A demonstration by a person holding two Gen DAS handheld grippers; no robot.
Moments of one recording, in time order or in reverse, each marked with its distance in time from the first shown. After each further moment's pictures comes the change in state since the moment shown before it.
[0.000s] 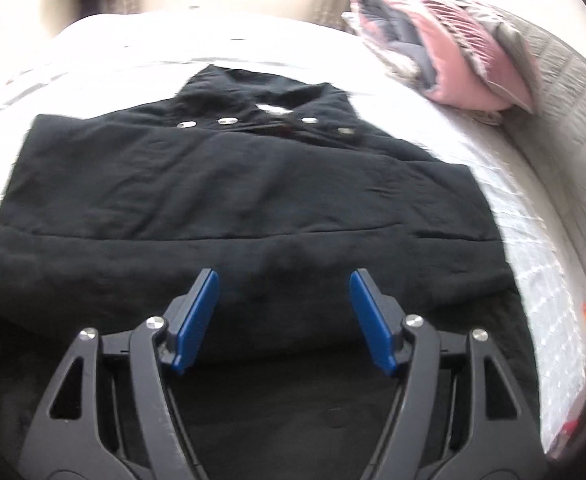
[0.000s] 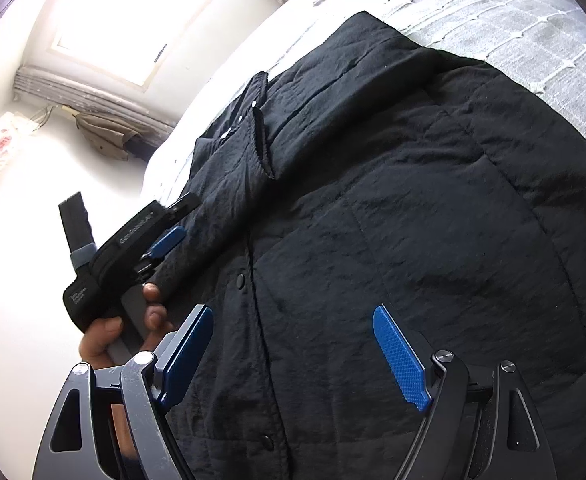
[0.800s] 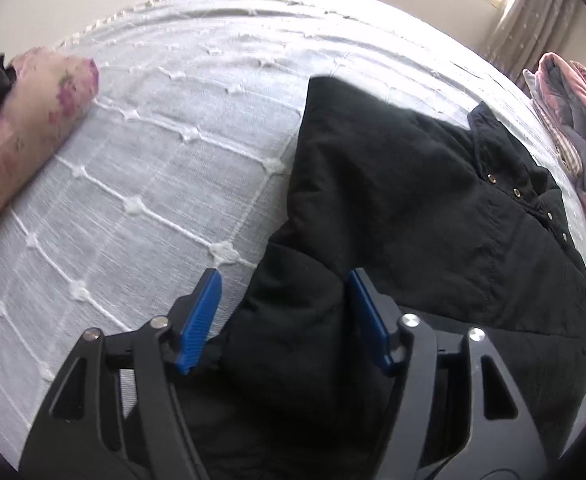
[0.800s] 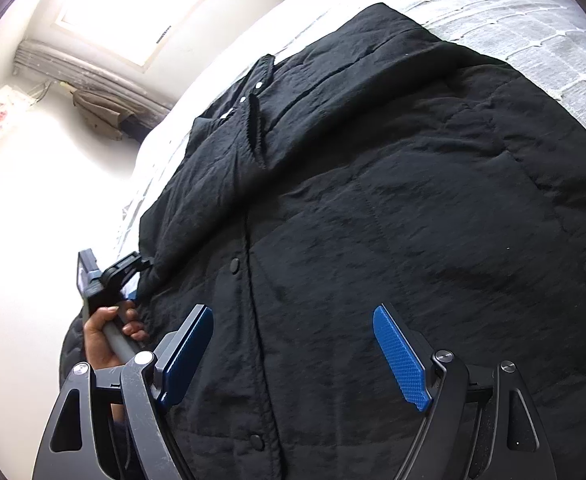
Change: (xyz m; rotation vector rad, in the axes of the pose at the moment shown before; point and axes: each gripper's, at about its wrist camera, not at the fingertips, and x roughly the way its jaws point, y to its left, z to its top) left arm 0.004 0.198 0.005 -0.378 0.029 0.349; right arm 0.022 0.014 -0.003 -0.064 0.028 -0.060
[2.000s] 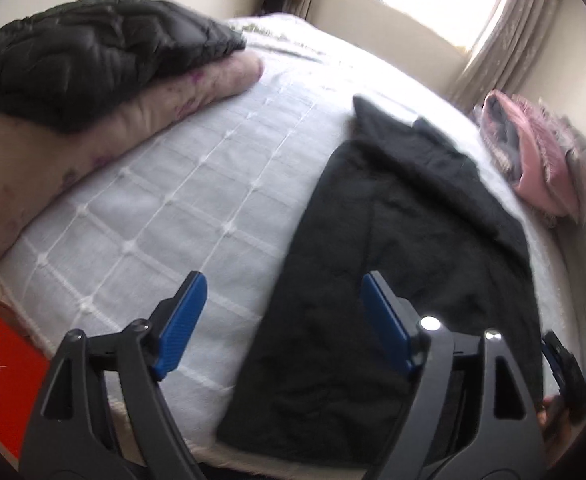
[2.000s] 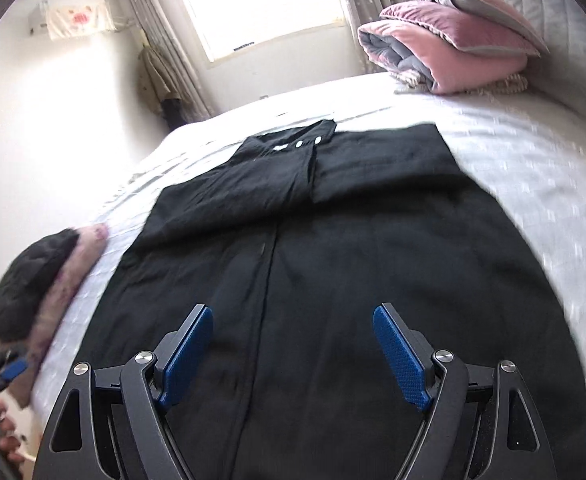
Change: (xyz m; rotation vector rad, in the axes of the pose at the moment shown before) left arm -0.231 0.177 -0.227 -0.075 -0.118 -0.144; right arm -0.083 0.039 -0.098 -0.433 -0.247 -0.113
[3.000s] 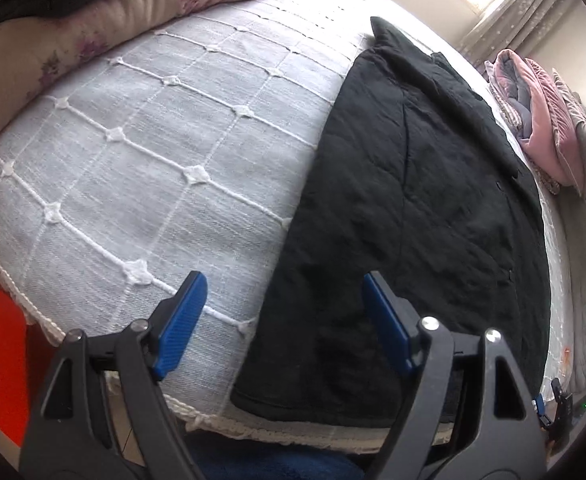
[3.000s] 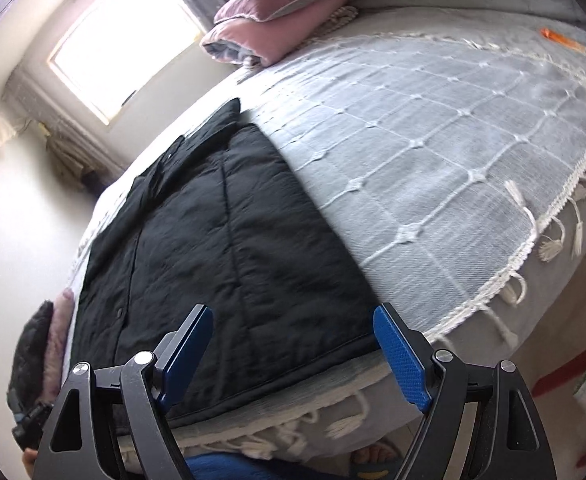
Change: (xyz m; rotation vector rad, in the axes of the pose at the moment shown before) left arm 0.038 0.026 -0.049 -0.031 0.220 -0.036; right arm -0.130 -0.185 -0.116 0.455 -0.008 -0.138
